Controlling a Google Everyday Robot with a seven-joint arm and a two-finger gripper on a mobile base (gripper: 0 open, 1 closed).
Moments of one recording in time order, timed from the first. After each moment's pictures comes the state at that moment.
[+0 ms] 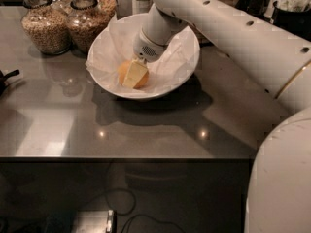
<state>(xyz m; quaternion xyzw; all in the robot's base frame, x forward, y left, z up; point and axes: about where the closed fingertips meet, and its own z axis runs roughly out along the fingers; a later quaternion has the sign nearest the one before) 0.651 0.068 0.845 -0.64 0.72 0.13 0.22</state>
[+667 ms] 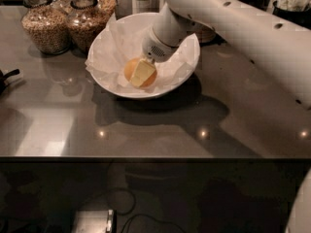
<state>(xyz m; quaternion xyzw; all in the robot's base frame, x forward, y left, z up) 0.640 0.049 0.863 -0.60 0.74 0.12 0.26</state>
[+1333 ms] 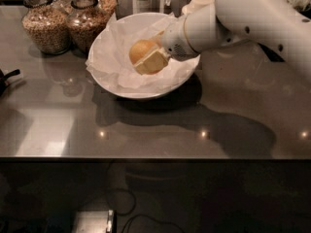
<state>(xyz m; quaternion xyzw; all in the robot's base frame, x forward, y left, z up) 0.622 0.017 0.928 -0.53 0.70 0.17 0.44</state>
